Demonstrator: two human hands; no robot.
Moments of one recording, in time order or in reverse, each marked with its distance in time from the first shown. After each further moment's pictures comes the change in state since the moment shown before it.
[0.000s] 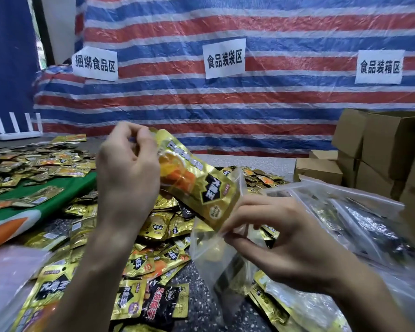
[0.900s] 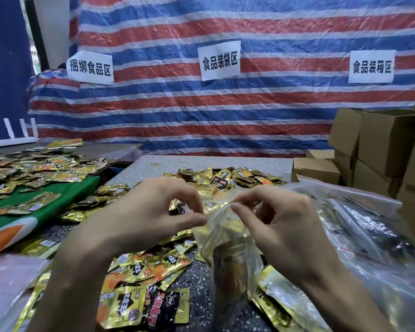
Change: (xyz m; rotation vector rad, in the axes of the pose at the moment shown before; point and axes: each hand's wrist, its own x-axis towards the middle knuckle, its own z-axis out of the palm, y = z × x) left_hand 0.001 -0.003 -0.017 0.350 -1.036 0.130; right_hand 0.003 0.005 0.018 -0.153 0.397 0.214
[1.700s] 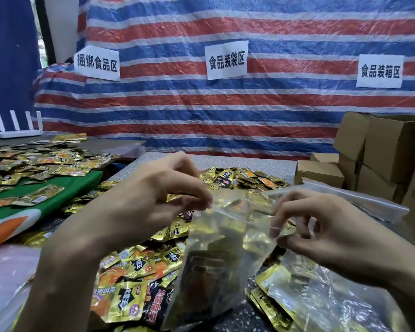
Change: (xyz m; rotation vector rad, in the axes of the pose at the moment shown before) left_hand -0.013 0.001 -0.010 -0.092 0.154 0.220; right_hand 0.011 0.001 -0.064 -0.160 -0.574 0.169
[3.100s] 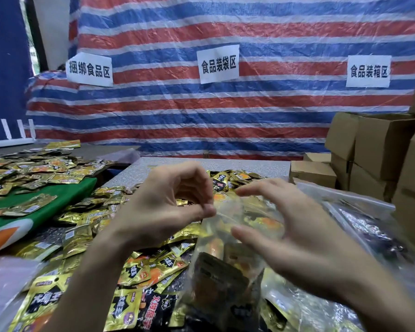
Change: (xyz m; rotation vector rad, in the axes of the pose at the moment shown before) left_hand 0.022 -0.002 0.031 -0.431 0.102 0.004; right_hand 0.002 -0.027 0.019 0.027 0.189 0.001
